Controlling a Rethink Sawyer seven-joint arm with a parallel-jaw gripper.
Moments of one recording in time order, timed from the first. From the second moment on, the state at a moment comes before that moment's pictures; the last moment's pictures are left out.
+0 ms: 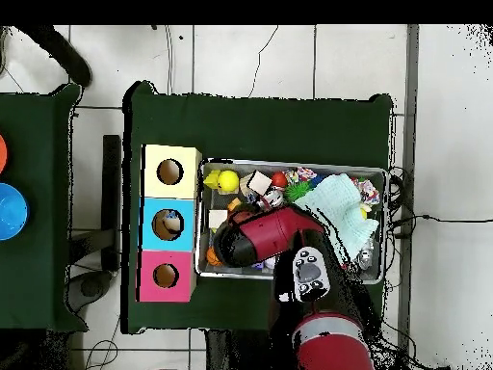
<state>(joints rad) -0.22 -0.55 0.04 1.64 -0.62 0.21 1.48</state>
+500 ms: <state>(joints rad) -0.30 -0.72 0.05 1.77 -0.50 0.23 1.48</state>
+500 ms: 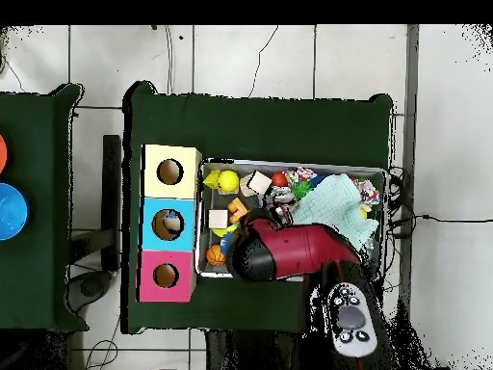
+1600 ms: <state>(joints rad) -0.18 -0.86 0.05 1.96 -0.28 0.24 1.49</state>
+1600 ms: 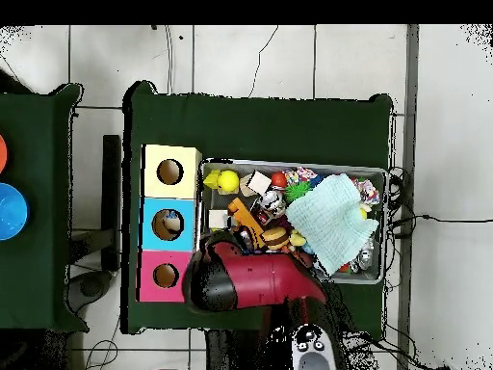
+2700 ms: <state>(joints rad) 0.18 -0.95 -0.08 1.97 0.01 0.46 1.65</state>
